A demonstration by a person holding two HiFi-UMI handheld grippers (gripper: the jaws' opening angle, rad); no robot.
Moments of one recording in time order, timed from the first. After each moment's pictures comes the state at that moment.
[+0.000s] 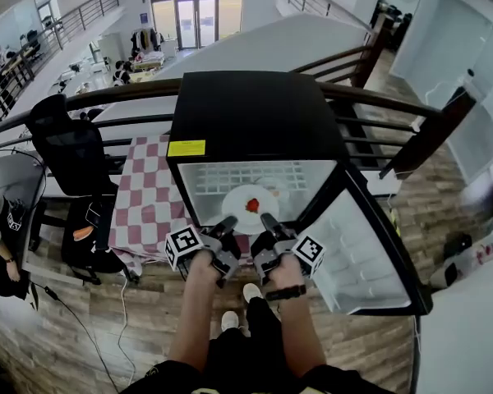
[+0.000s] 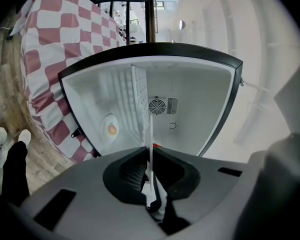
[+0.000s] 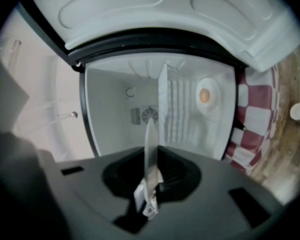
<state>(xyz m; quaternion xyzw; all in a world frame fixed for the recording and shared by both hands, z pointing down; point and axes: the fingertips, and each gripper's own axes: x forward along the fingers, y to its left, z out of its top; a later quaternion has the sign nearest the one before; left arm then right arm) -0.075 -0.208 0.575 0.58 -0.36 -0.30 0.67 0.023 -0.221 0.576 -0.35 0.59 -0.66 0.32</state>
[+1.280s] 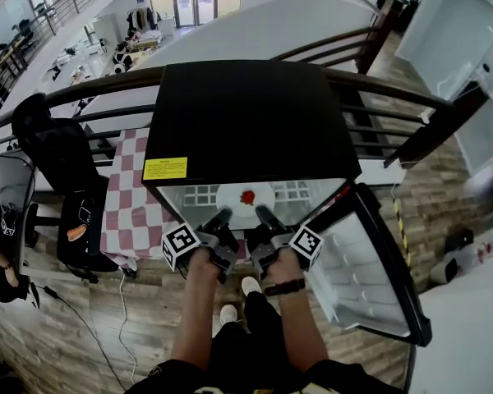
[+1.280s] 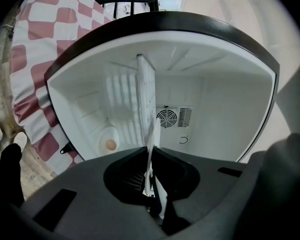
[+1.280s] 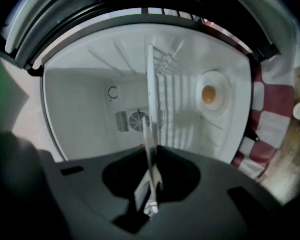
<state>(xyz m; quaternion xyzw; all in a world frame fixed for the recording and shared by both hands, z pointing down) -0.081 -0.286 0.603 0.55 -0.39 -0.32 0.66 0.015 -0.298 0.603 -0.34 0.58 -0.68 0.30</state>
